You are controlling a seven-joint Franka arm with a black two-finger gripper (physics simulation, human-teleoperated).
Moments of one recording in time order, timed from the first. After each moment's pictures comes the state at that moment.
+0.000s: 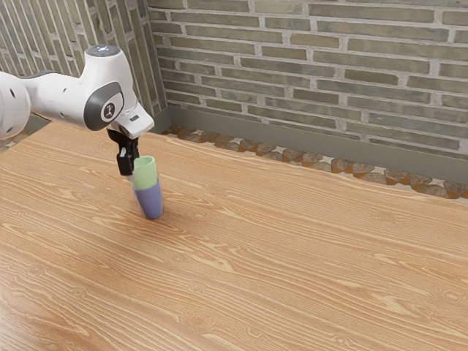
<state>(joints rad) -0.08 0.22 0.26 -1.84 0.09 2.18 1.14</state>
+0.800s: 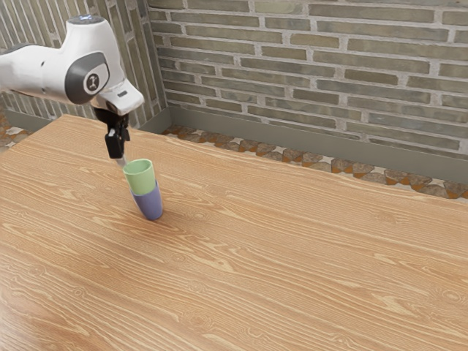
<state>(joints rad) -0.10 0.09 0.26 -1.80 0.08 1.99 1.11</state>
